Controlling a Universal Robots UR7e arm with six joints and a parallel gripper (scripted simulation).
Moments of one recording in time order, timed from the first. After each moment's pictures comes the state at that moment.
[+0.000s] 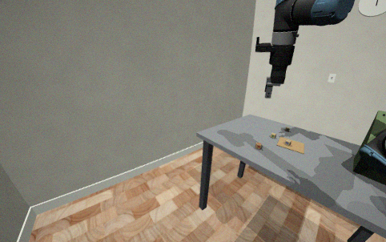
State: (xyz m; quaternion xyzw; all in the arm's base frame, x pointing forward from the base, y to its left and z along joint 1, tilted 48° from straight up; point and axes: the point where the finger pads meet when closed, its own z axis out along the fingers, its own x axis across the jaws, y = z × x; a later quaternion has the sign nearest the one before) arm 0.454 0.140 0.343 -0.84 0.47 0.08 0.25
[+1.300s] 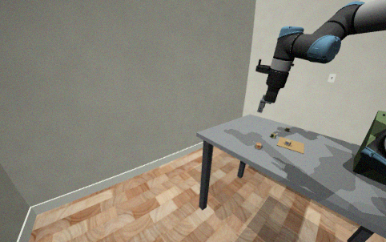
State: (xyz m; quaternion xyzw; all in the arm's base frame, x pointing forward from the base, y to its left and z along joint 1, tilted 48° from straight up) arm 0.489 0.172 0.257 -0.77 0.55 0.11 0.31
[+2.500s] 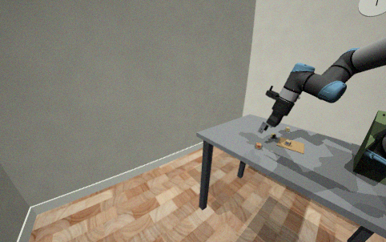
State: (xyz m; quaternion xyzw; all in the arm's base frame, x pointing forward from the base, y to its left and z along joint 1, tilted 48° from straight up) arm 0.466 0.235 0.157 -0.65 0.62 0.20 0.38
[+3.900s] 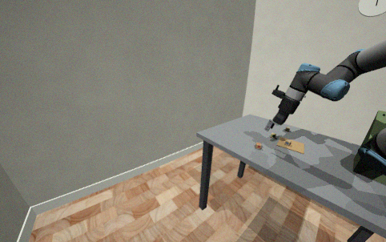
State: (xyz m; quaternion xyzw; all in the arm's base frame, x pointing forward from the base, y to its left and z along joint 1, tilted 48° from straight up) arm 0.460 0.198 0.123 -0.65 0.63 0.19 0.38
